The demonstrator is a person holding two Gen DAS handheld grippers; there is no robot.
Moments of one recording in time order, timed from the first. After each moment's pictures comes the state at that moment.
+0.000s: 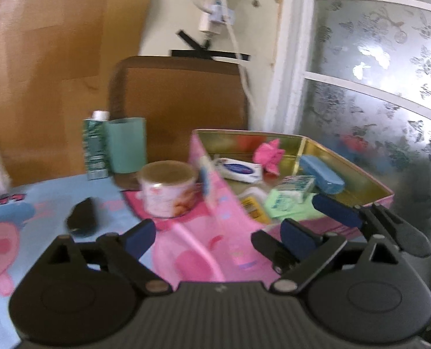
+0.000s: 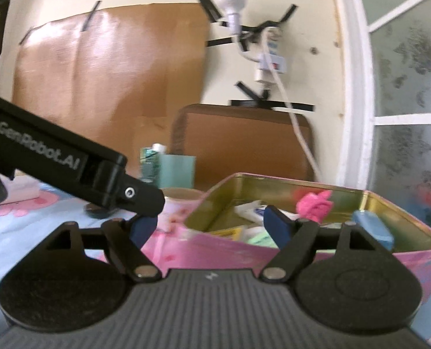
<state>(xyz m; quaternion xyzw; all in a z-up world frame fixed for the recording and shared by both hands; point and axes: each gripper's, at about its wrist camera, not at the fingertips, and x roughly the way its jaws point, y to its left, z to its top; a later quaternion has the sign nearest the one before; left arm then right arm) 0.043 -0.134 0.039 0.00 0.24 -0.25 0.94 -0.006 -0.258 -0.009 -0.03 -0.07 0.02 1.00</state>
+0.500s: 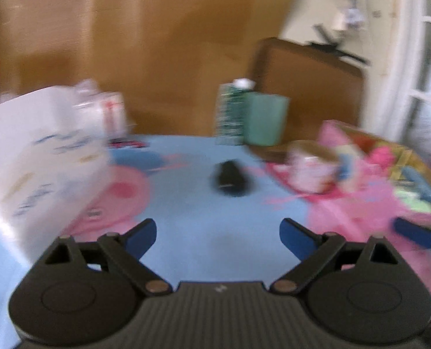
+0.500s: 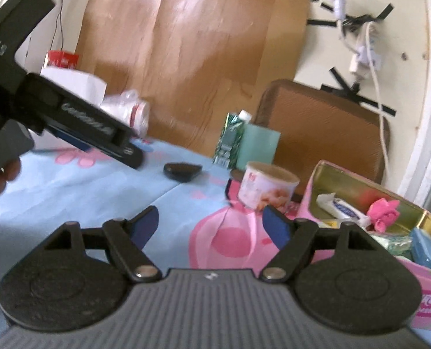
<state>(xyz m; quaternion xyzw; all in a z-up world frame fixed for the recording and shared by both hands) 0.064 -0.009 0.001 -0.05 0.29 -0.07 0.95 0.009 -0.187 -0.008 -0.14 0.01 0.11 0.98</state>
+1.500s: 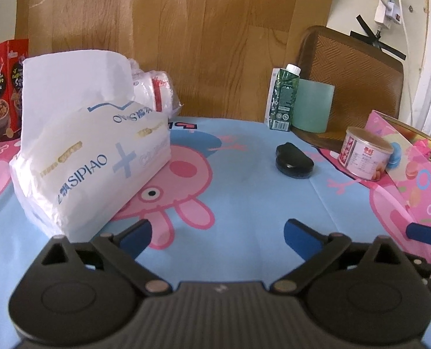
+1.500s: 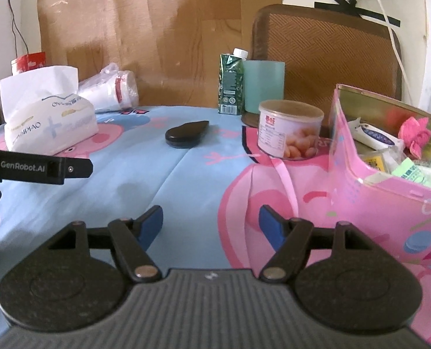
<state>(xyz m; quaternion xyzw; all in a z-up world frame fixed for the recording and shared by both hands) 0.069 0.026 -0.020 -0.05 0.30 -0.03 0.95 0.050 -0.178 -0.005 -0.01 0.14 0.11 0.98</state>
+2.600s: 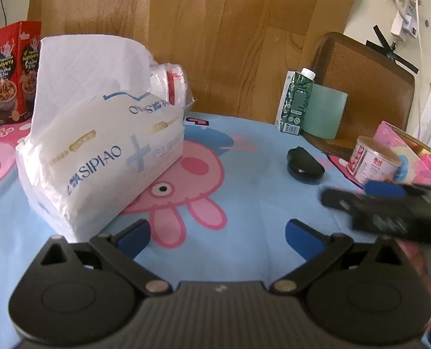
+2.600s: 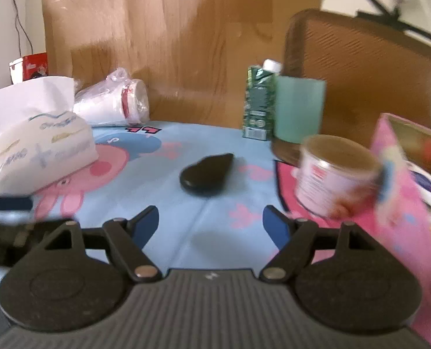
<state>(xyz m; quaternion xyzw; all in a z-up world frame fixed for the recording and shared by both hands) 0.074 0.040 -0.023 -0.08 0.31 -0.02 0.95 0.133 -0.149 0.030 -0.03 0.14 0.15 0.98</state>
